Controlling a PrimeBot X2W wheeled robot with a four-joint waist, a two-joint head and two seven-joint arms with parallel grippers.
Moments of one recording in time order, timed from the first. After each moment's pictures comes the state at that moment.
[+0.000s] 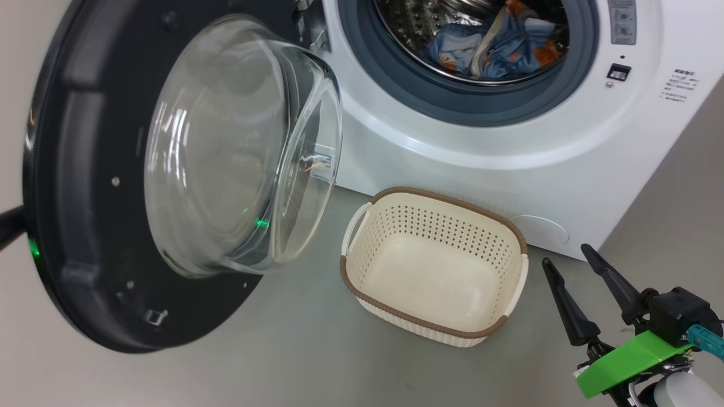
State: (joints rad) left arm -0.58 0.64 0.00 0.41 -1.54 -0.12 0.99; right arm -0.11 -0.35 0.28 0.19 0.44 0.13 -0.25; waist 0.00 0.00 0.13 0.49
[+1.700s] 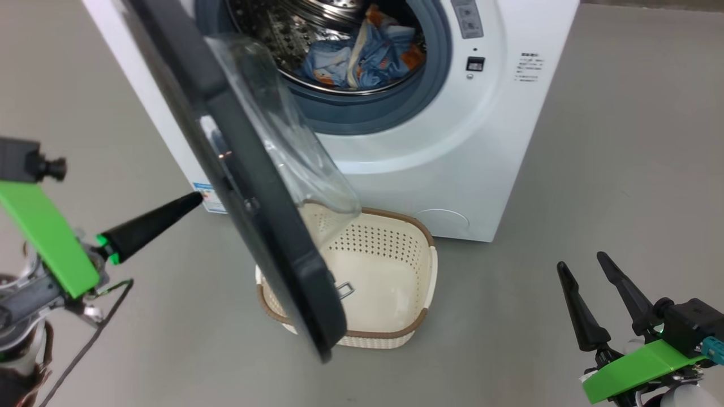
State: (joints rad) left arm -0.53 0.49 -0.17 0.10 -1.50 -0.12 0.89; right arm -0.05 -0.30 0.19 0.17 0.43 0.13 -0.25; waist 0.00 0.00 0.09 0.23
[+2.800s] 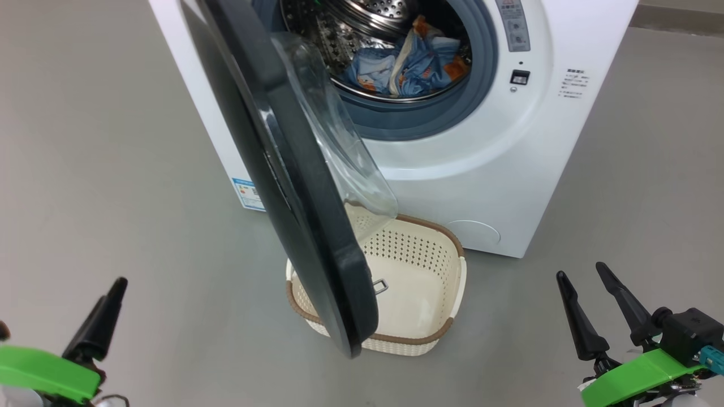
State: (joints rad) left arm -0.16 0.48 -0.16 0.26 -1.40 -0.12 0.15; right arm -0.03 -0.28 0.18 0.17 0.43 0.13 -0.25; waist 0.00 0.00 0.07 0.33
